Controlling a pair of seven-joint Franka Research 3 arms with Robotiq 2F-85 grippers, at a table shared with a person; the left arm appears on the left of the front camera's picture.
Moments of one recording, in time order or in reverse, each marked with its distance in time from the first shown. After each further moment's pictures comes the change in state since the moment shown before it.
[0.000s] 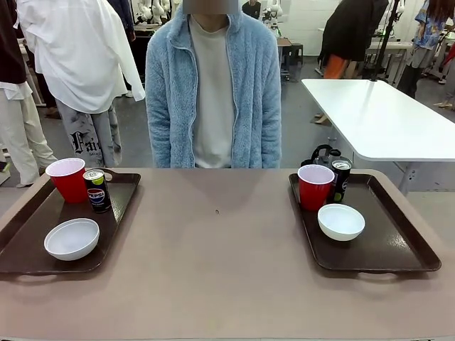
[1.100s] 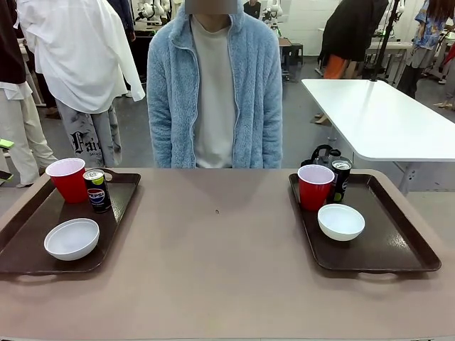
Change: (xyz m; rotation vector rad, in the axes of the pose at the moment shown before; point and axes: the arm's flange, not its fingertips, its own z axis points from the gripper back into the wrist) left arm 0.035 0.027 0.007 0.252 -0.088 0.351; right arm 0.000 0.000 0.000 0.000 0.000 0.000
